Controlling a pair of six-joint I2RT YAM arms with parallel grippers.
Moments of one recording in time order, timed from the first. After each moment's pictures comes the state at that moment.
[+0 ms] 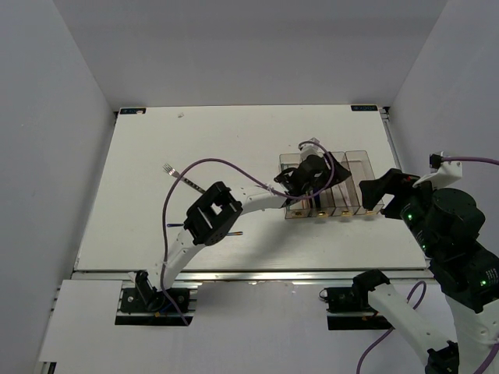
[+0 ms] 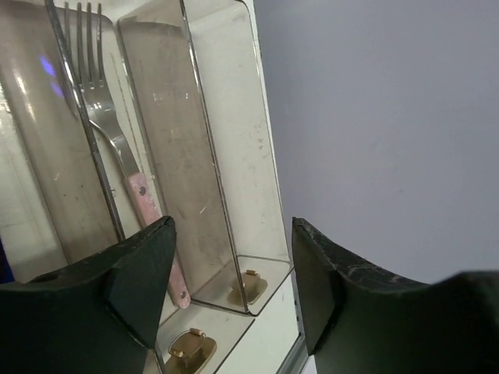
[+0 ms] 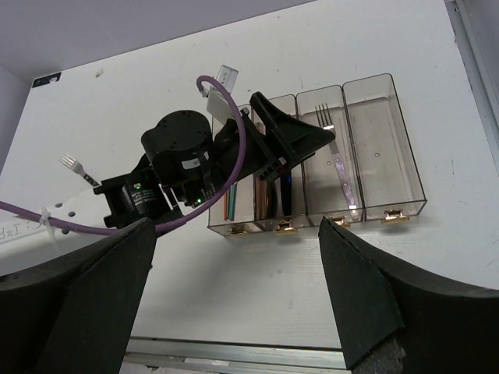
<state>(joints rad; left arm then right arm) -0.99 2.41 1.85 0.26 -0.11 -1.13 0.41 0.60 1.33 -1.00 0.22 0.40</state>
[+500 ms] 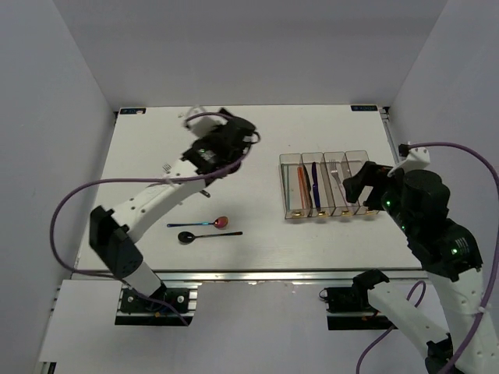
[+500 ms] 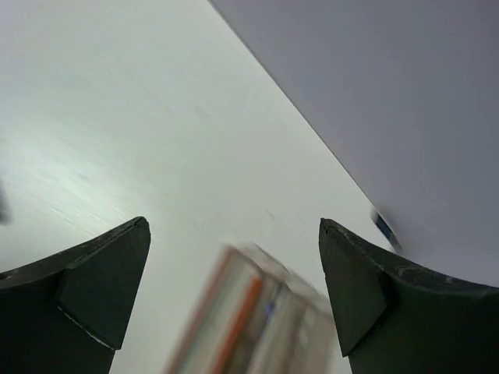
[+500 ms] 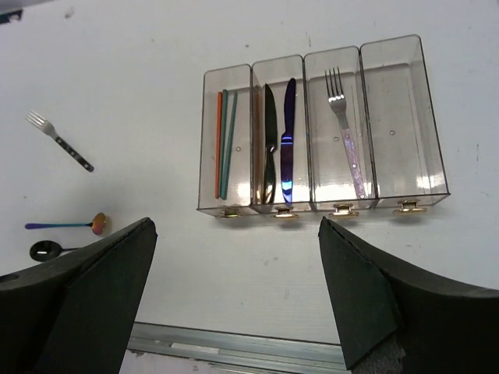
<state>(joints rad) -0.83 1.65 1.59 -0.55 -0.85 -1.25 0.41 0.68 1.24 -0.94 0.16 0.37</state>
